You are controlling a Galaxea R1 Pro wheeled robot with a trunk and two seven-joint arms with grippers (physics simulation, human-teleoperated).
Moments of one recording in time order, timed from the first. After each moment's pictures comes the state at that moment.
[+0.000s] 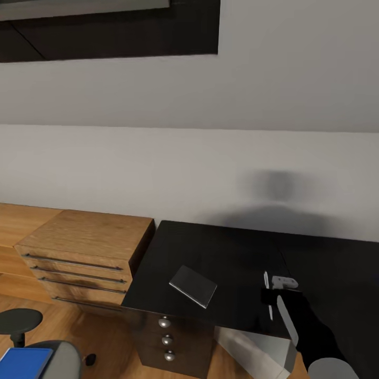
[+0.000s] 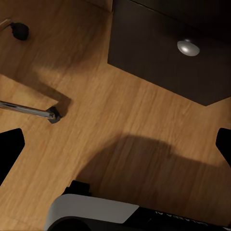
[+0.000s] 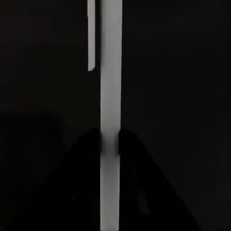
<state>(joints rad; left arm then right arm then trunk) -0.11 -0.04 0.04 -0.21 0.22 -0.45 -0.02 -0.47 -0.05 -0.13 -0.98 -0.04 0.69 -0.08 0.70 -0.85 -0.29</state>
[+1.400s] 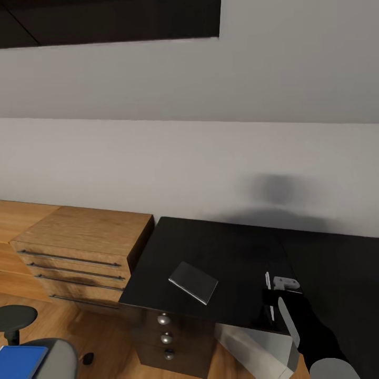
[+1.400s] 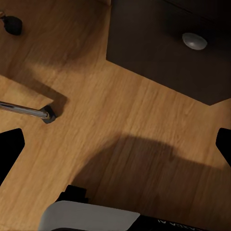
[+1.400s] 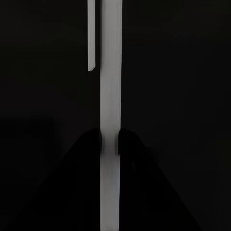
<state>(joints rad) -0.11 -0.05 0.05 -0.21 0.21 -0.45 -0.02 -0.47 -0.06 -0.13 -0.96 -0.04 0.65 -0.08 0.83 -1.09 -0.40</state>
